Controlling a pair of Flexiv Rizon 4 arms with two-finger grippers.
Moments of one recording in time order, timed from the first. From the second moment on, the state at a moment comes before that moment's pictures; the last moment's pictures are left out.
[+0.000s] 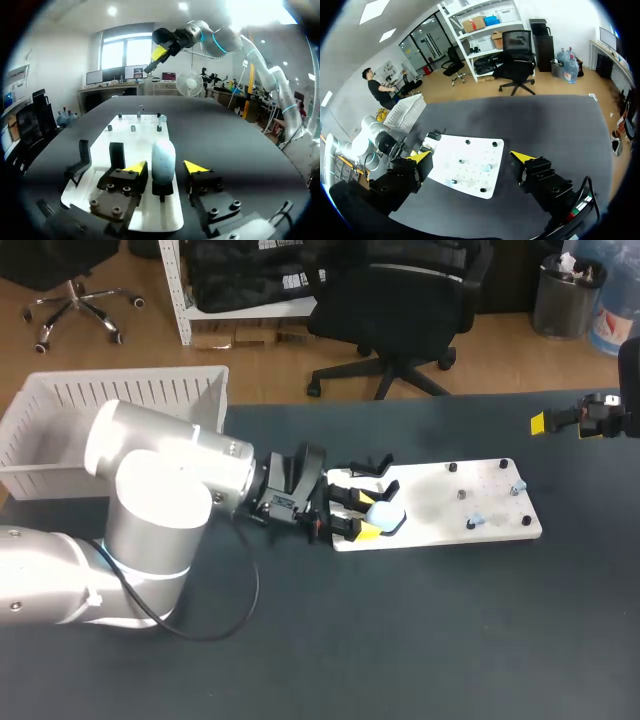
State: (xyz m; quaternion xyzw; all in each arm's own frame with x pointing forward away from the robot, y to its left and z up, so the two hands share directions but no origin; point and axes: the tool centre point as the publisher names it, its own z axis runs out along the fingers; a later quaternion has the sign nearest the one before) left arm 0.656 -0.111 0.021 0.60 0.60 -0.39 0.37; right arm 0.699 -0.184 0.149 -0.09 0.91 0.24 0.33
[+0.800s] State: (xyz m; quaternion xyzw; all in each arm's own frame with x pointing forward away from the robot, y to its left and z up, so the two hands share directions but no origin) left arm 0.657 -0.116 0.019 0.60 0.59 -0.39 0.38; right arm 0.699 -0.185 0.149 -0.09 0.91 0.24 0.33
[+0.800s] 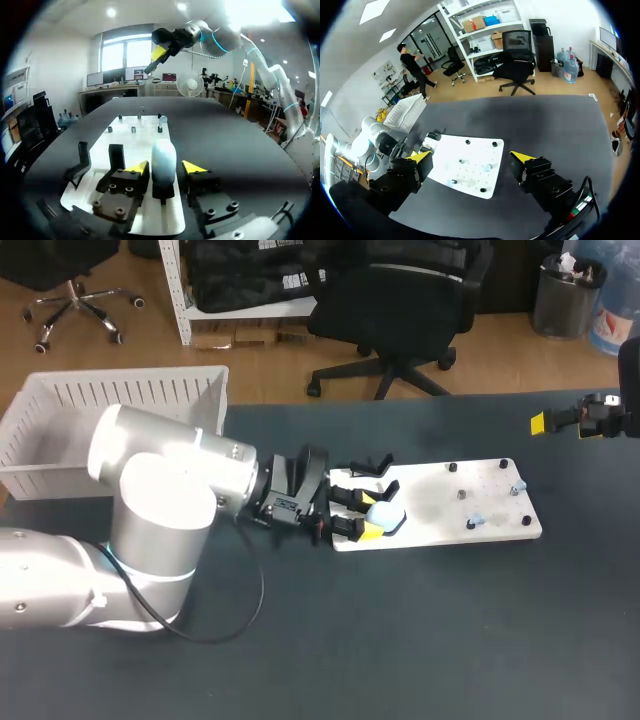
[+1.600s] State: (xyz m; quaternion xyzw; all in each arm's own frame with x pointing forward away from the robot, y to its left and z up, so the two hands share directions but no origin) left arm 0.660 -0.115 0.020 0.59 0.60 -0.38 0.39; right arm 0.699 -0.184 0.149 -0.09 0.91 0.24 0.33
